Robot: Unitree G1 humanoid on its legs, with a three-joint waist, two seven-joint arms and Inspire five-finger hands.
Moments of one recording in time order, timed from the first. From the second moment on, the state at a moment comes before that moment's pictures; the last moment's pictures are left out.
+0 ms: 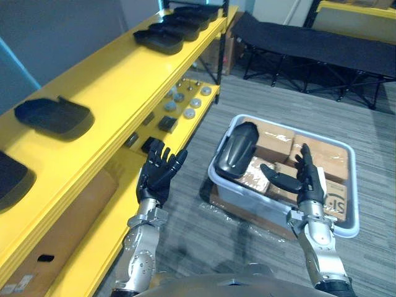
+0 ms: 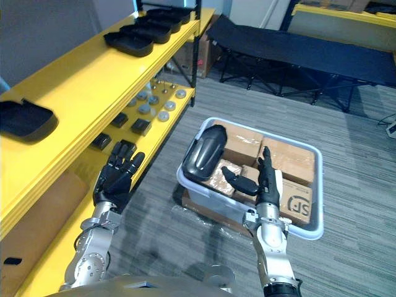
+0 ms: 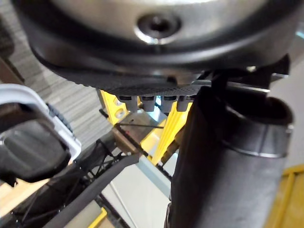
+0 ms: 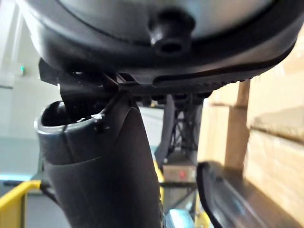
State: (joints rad) left arm 0.26 0.03 -0.15 -0.11 -0.76 -0.11 0.03; right arm 0.18 -0.22 -0.11 0.12 0.17 -0.19 -0.18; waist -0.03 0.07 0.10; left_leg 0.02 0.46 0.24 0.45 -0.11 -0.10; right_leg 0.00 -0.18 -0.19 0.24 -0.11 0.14
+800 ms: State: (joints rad) left arm -0.02 0.17 -0.26 -0.05 -0.59 -0.13 0.10; right arm -0.74 -0.50 -0.09 0.76 0.21 -0.07 -0.49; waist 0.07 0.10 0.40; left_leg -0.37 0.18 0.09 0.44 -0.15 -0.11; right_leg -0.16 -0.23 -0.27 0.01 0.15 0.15
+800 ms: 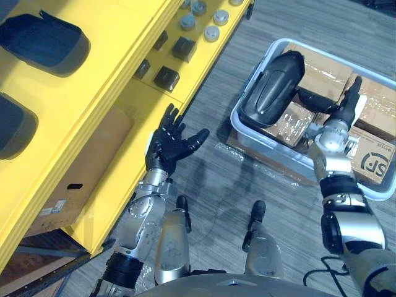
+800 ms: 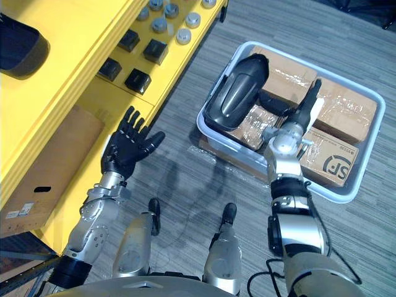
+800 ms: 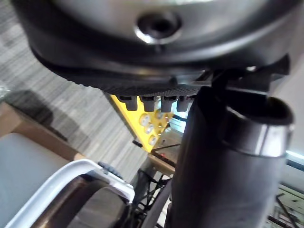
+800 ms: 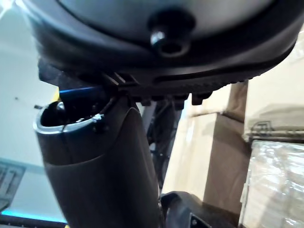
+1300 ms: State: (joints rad) left arm -0.16 0.16 -0.35 0.14 -0.66 -0.21 0.09; right arm -1.00 -0.66 0.13 1.08 0.24 0.16 -0.22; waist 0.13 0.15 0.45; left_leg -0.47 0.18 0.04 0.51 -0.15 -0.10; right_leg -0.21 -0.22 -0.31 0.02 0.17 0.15
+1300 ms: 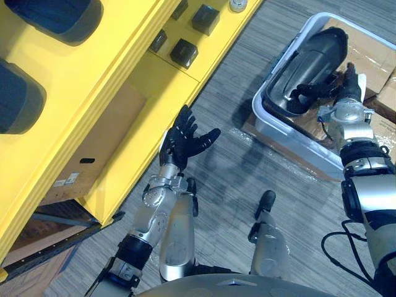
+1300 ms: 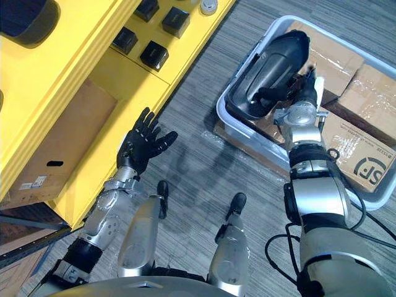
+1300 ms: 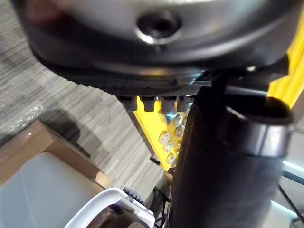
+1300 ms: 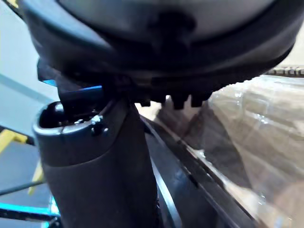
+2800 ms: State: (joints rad) left arm -0.01 0.26 -0.30 -0.13 -0.72 -0.15 0.02; right arm -0.72 -0.73 0.01 0.62 -0.14 0.03 -0.79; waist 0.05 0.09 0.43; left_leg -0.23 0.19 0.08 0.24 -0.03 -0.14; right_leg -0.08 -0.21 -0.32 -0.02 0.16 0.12
